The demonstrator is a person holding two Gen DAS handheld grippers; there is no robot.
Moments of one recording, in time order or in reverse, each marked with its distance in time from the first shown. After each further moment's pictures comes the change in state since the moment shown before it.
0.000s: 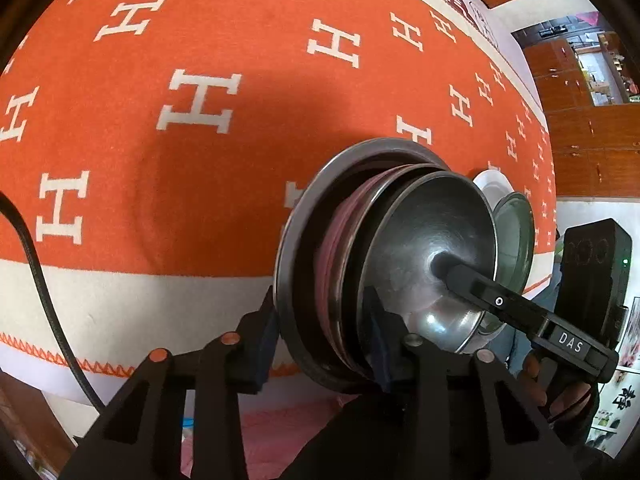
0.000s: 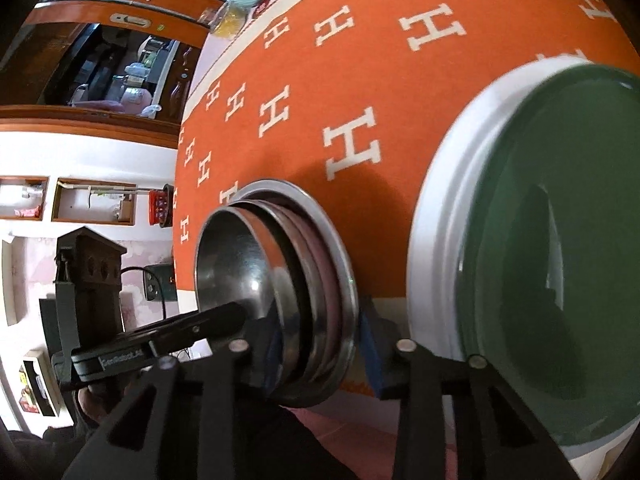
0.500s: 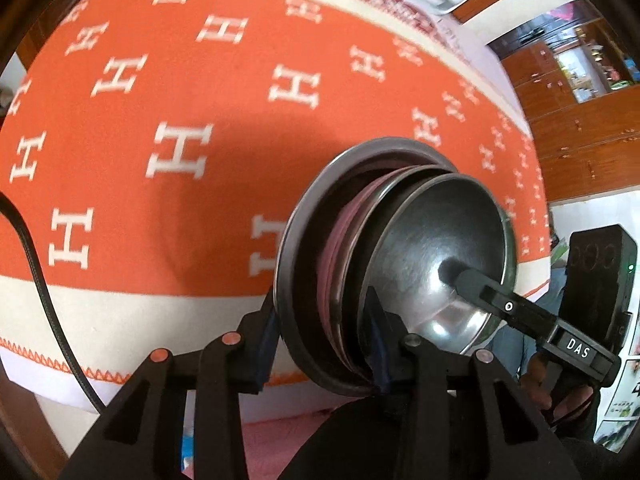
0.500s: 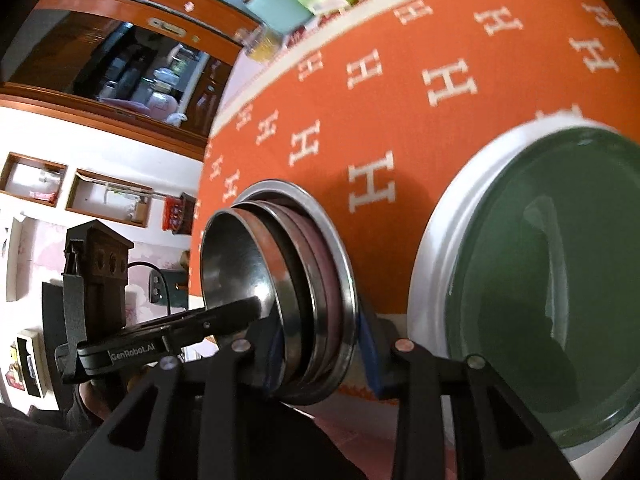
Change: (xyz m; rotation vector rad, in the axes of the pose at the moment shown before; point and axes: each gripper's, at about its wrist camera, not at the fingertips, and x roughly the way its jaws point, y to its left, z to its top) left arm -0.029 -0.034 -0.009 0.072 -0.151 -0.003; right arm -0.041 0.004 -0.006 -0.093 -0.137 0.058
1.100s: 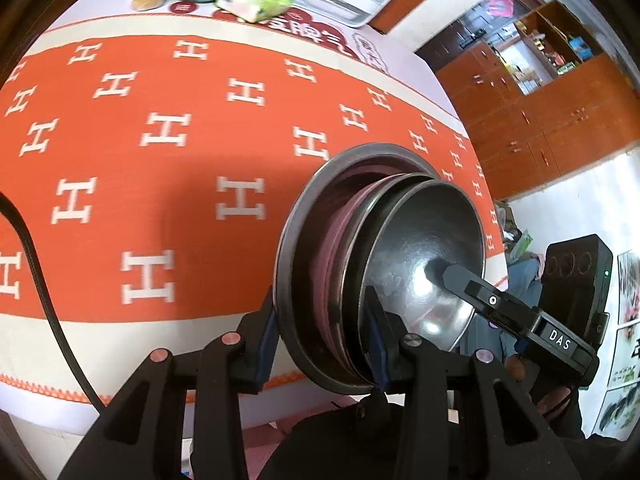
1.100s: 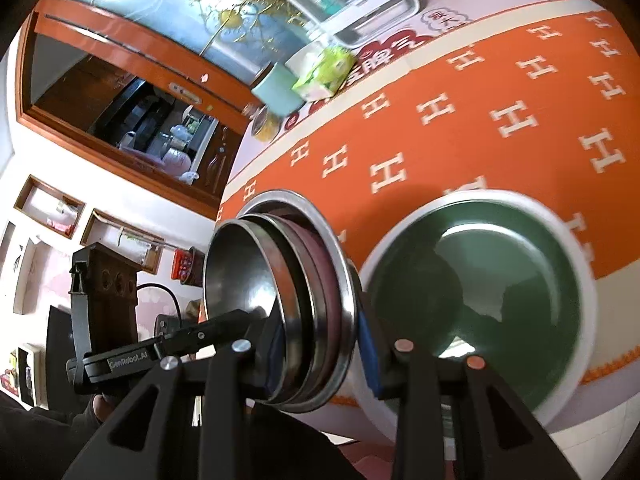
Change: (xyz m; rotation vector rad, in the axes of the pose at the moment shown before) left arm -0.004 -0.098 -0.013 0.121 -0.095 -0.138; right arm -0.101 -0.045 -0.007 0.006 -0.219 -0.001
